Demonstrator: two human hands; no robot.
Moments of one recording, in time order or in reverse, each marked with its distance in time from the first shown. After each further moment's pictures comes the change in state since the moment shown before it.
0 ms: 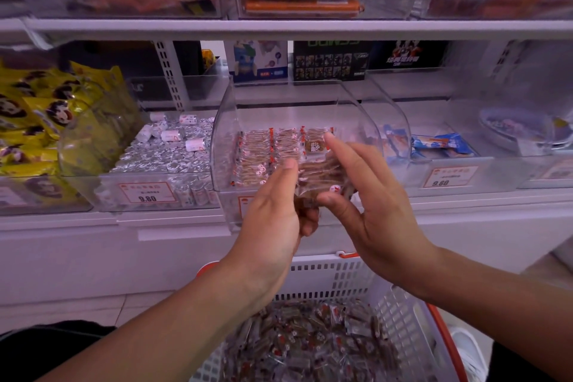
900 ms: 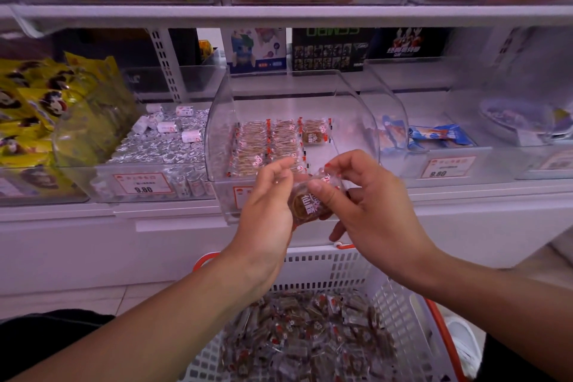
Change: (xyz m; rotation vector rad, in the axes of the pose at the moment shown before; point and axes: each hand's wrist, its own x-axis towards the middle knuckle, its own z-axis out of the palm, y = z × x) left_hand 0.005 -0.015 -0.005 0.041 0.118 -0.031; right_hand -0.008 -0.004 0.004 0.424 -0.021 0.551
